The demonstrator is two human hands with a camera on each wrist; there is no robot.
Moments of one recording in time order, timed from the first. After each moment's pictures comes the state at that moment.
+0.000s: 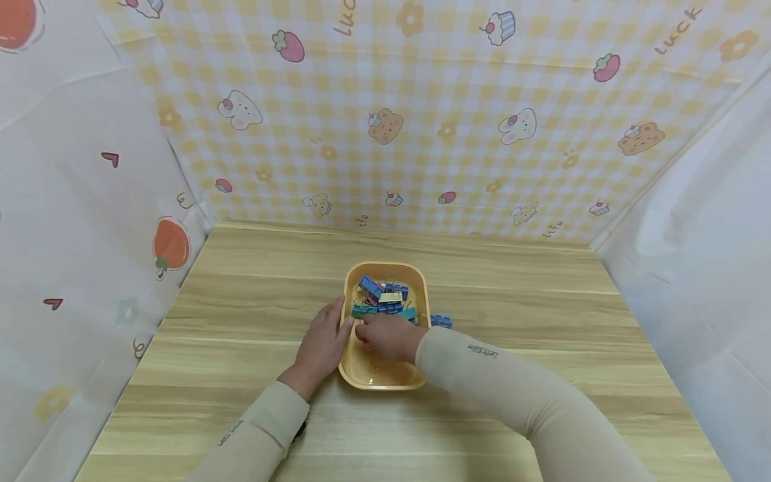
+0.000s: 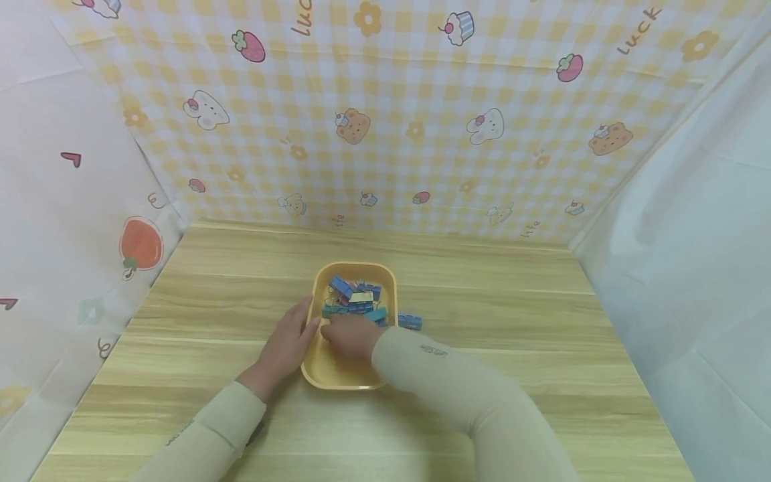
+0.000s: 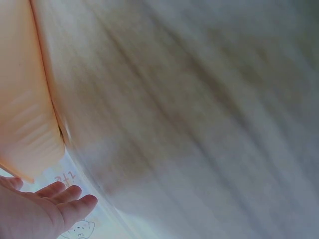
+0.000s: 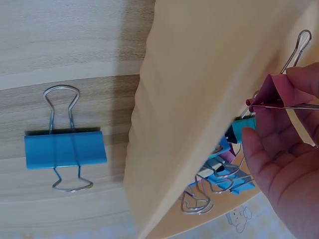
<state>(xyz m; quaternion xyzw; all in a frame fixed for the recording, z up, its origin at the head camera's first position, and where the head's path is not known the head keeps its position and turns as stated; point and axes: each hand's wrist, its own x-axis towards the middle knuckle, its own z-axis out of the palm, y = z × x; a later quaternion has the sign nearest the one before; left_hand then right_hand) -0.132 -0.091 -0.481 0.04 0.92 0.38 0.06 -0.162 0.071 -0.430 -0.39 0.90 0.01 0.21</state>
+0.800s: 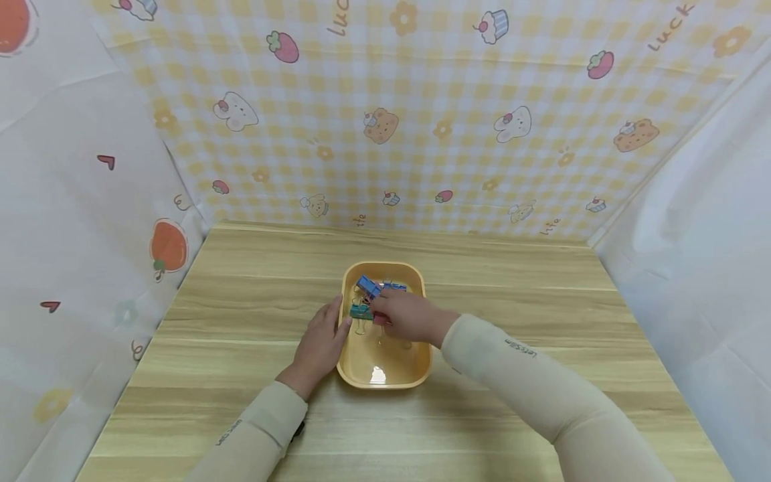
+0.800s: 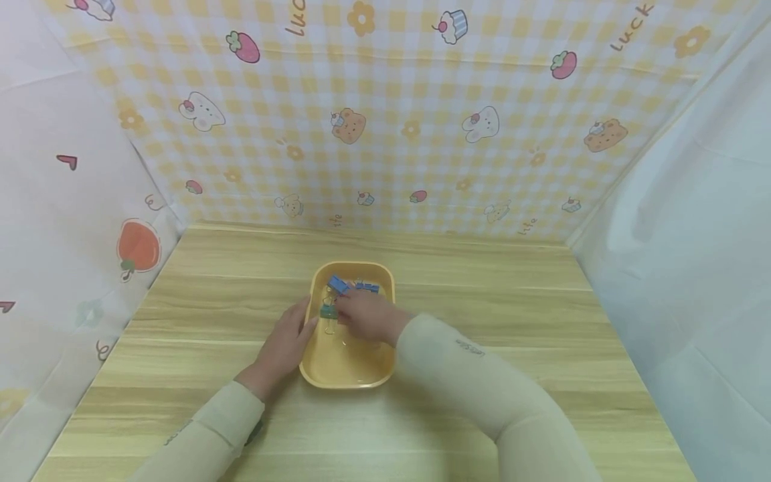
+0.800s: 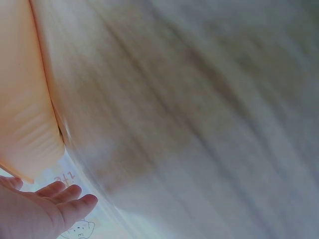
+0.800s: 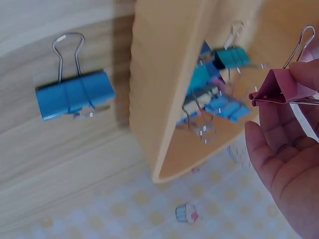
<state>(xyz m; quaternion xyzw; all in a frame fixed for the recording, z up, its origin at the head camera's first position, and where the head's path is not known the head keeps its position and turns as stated) -0.131 -0.091 -0.482 0.06 0.92 0.38 0.06 -0.172 0.107 -0.396 -0.39 0.91 -0.10 0.12</state>
